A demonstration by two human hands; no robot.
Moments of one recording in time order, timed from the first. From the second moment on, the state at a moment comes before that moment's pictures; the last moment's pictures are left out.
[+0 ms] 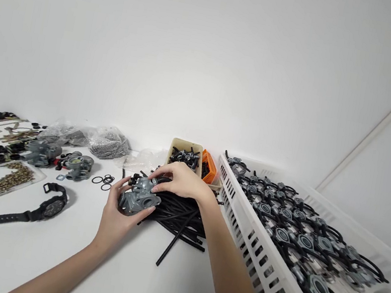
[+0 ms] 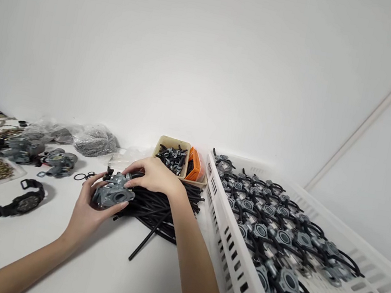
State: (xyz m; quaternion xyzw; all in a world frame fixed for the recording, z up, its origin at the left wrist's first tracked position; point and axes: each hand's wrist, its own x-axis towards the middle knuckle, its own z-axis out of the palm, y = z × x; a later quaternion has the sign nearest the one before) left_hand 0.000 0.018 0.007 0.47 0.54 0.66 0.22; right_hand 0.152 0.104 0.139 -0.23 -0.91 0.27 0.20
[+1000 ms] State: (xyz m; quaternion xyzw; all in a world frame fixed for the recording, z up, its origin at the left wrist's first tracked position) left_hand 0.003 0.013 0.007 0.51 0.57 0.62 0.16; right_hand 0.163 0.094 0.152 -0.25 -0.93 0.23 0.16
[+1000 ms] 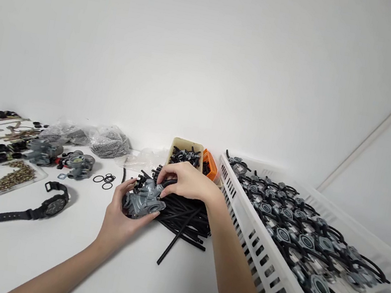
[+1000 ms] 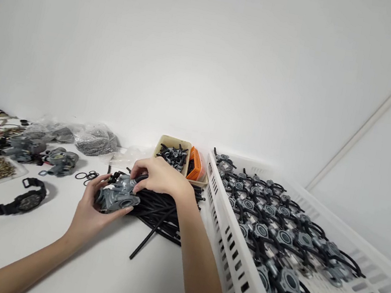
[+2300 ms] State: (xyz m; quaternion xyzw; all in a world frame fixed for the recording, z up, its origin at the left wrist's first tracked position) left_hand 0.002 0.013 0.006 0.49 0.56 0.64 0.17; right_hand 0.147 0.085 0.143 -0.28 -0.93 0.11 0.20
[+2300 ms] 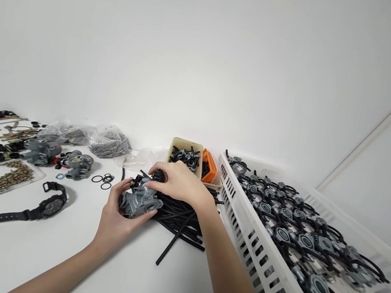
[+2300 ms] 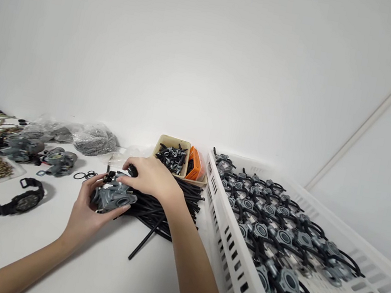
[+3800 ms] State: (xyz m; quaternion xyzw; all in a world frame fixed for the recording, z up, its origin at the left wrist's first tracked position) left_hand -0.005 0.021 -0.005 0.46 0.52 0.70 0.17; right_hand 0.151 0.079 0.152 -0.23 -0.94 0.21 0.16
